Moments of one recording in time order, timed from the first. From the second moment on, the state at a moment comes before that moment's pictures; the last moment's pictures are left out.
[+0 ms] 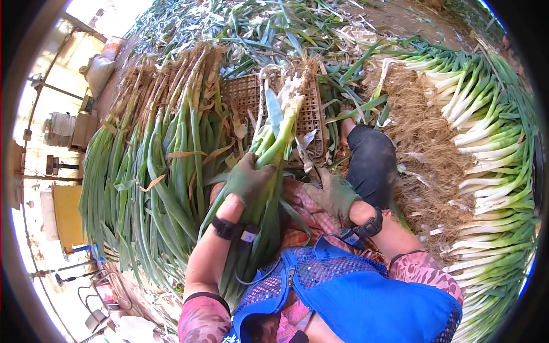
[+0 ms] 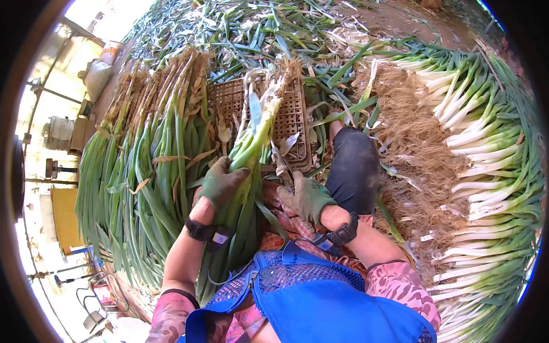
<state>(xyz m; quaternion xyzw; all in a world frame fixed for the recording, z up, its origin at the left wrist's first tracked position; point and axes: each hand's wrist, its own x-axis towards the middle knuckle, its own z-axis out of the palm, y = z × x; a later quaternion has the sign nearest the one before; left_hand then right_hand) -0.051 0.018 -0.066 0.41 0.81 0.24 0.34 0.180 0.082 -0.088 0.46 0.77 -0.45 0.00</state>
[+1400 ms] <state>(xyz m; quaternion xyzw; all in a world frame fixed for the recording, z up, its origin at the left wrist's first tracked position) -0.046 0.027 -0.086 0.46 0.84 0.04 0.28 0.070 0.220 -0.155 0.49 0.78 -0.39 0.06</state>
